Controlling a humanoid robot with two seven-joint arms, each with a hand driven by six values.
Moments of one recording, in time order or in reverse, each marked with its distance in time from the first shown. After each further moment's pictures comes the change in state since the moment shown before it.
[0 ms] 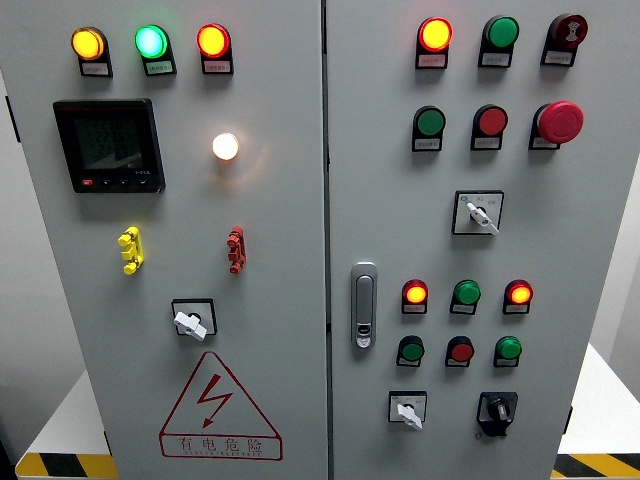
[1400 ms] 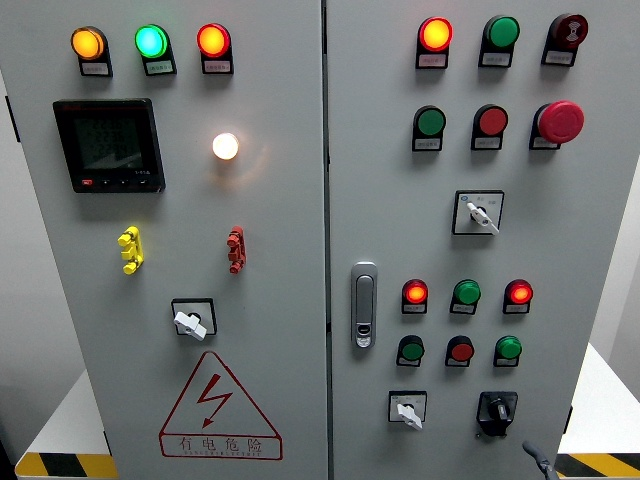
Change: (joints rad) left arm 0.000 0.000 0.000 0.000 0.000 0.000 0.000; right arm 0.237 0.058 0.114 0.087 0.006 0.008 -0.083
